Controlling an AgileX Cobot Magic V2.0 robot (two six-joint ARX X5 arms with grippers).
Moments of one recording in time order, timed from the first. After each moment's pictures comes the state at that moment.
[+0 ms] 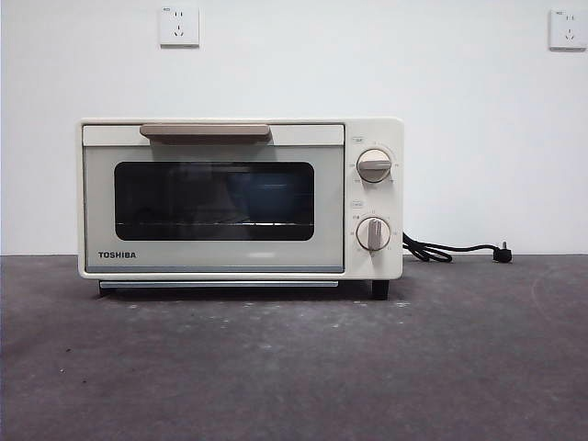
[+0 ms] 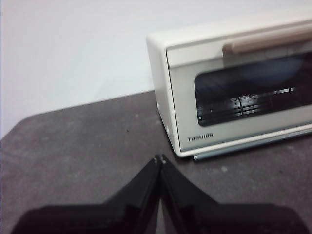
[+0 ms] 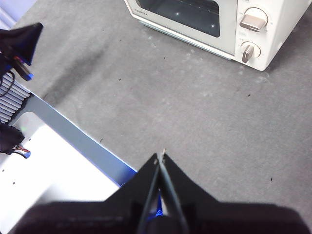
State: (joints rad) left arm 0.03 0.01 0.04 -0.06 0.14 0.15; right arm 0.63 0.90 1.40 -1.24 -0.18 0.11
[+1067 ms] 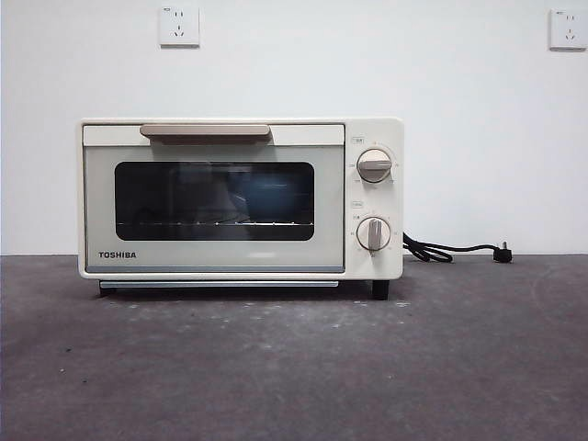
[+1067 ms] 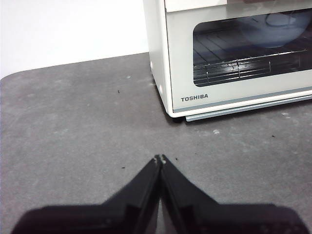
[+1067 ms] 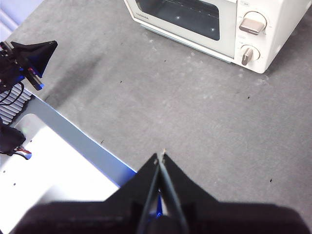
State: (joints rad) left arm 0.03 0.01 0.02 -0.18 0.14 0.11; right arm 0.63 0.88 1.40 -1.24 -0.18 0.11
